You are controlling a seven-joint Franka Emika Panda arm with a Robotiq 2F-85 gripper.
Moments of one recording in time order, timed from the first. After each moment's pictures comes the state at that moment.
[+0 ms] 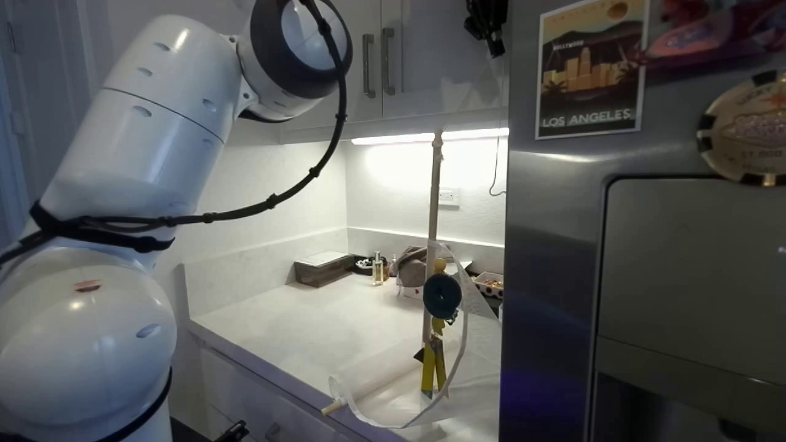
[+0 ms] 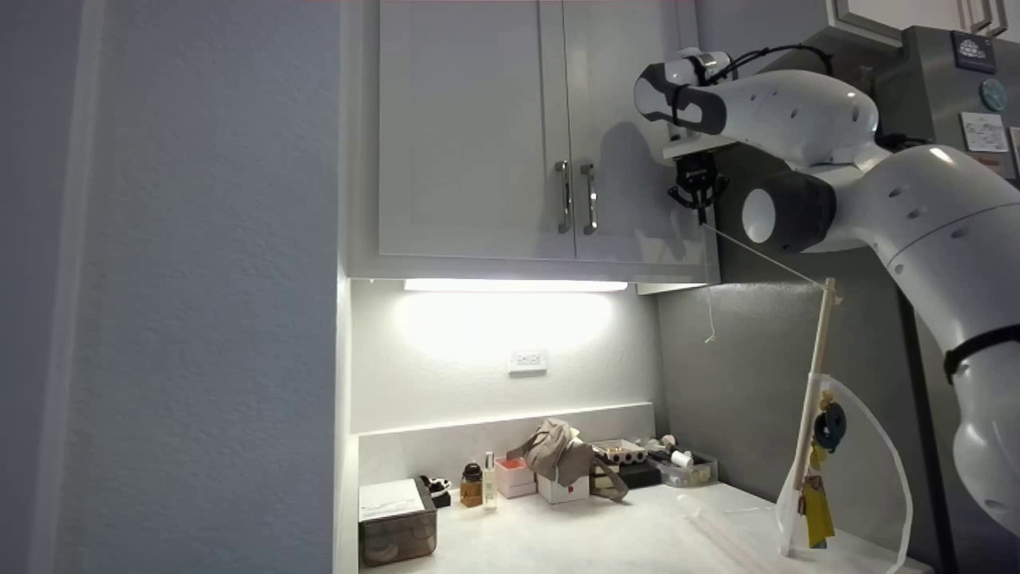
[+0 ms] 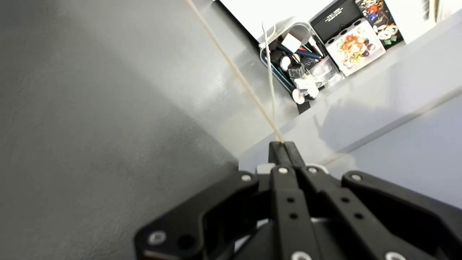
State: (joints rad) arm -0.26 0.45 -0.25 -0.39 -0.11 1.15 0.36
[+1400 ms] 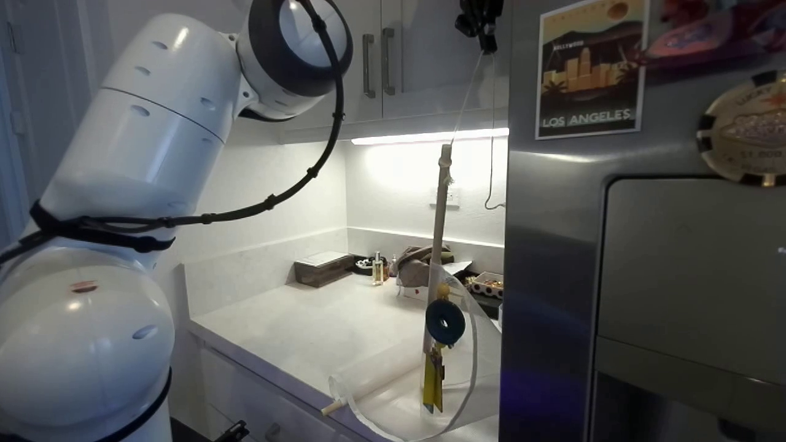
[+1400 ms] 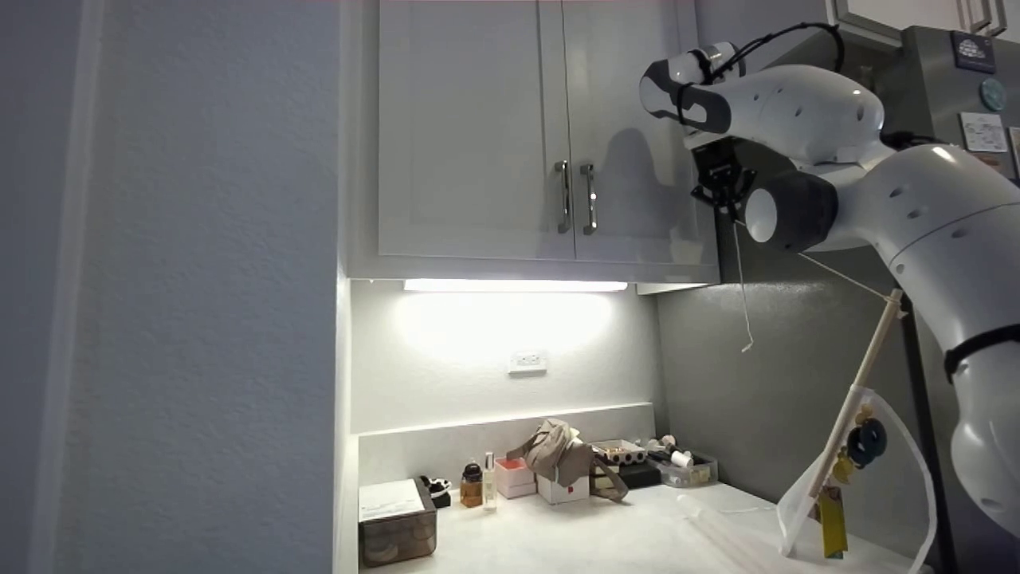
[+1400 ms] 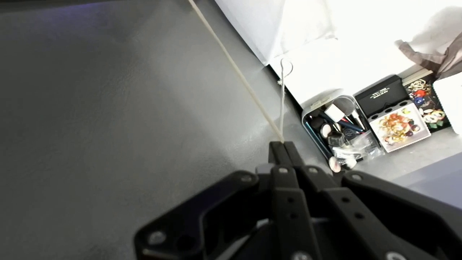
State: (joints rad) arm -0.28 0.44 -0.26 -0.37 -0.19 0.91 0.18
